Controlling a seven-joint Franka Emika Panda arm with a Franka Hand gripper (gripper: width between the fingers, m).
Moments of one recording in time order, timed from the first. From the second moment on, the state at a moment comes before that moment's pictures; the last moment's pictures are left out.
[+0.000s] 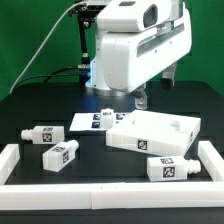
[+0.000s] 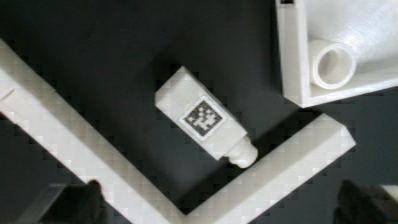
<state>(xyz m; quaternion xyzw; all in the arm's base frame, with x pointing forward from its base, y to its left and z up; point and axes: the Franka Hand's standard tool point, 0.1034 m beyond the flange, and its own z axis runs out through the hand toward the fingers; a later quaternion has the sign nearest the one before) 0.593 0.040 0.140 -0.90 -0.44 0.02 0.07</state>
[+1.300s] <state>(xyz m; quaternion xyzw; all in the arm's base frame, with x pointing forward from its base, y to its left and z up) 0.586 0.041 0.076 -0.88 -0.46 -0.01 0.06</state>
